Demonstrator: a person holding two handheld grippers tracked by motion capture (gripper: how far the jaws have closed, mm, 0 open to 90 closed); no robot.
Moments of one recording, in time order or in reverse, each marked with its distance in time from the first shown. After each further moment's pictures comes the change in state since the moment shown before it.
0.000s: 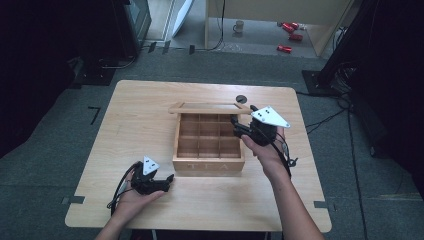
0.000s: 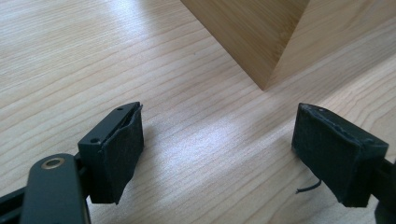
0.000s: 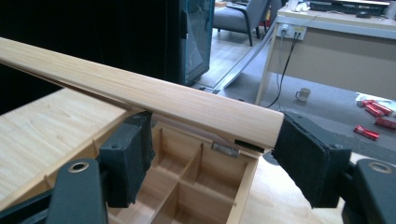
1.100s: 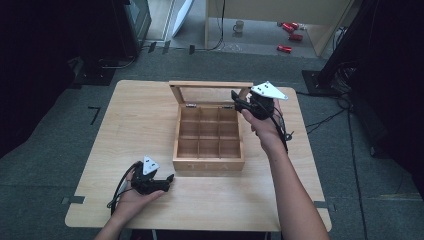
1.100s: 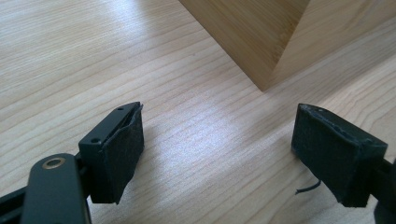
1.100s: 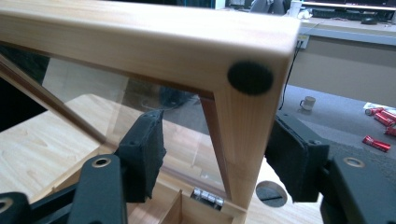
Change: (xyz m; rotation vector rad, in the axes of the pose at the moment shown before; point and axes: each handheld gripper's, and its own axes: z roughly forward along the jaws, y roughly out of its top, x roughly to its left) left arm 0.000 0.000 0.000 0.000 -0.003 0.001; right arm -0.033 0.027 0.057 -0.027 0.018 0.020
